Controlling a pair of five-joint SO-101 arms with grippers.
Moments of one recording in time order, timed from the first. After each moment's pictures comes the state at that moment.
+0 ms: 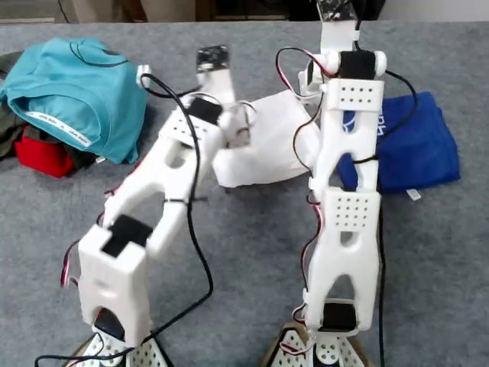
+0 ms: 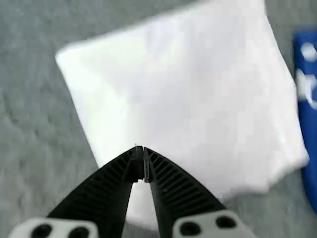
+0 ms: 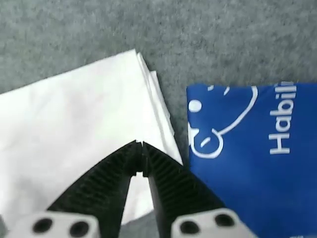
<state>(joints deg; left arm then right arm) 19.7 22.6 -13.0 57.2 20.1 -1.2 52.7 -78.8 101.5 -4.5</state>
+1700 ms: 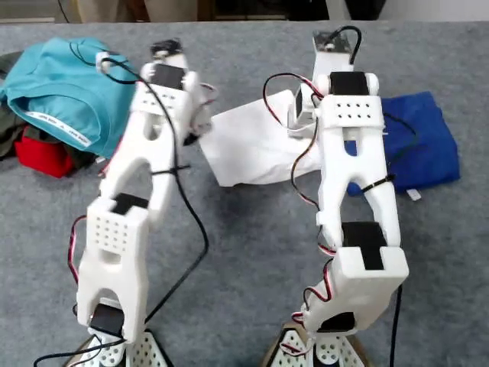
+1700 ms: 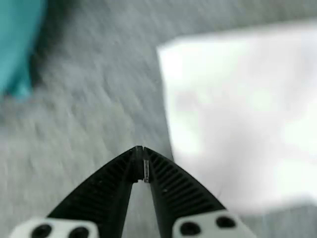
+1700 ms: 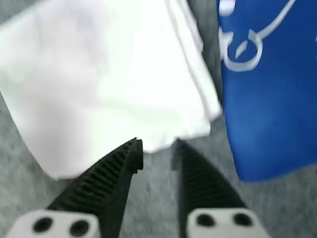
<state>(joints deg) 13.6 37.1 -46.4 95.9 21.0 -4.8 14.3 -14.3 82.8 -13.7</state>
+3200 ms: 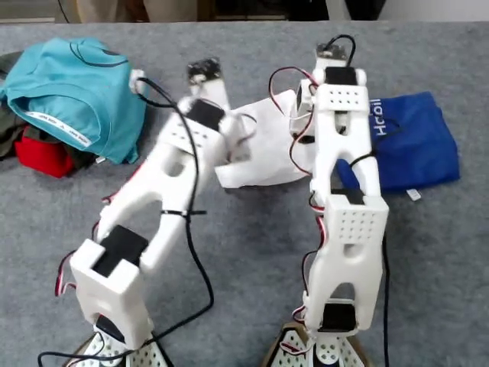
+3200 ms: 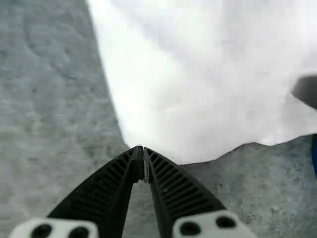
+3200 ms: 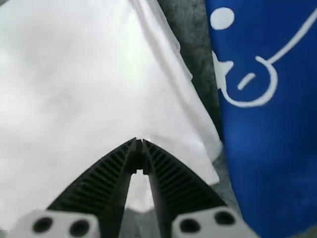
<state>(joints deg) 25.2 14.6 -7.2 70.4 28.6 -2.1 45.1 -38.5 86.5 -14.9</state>
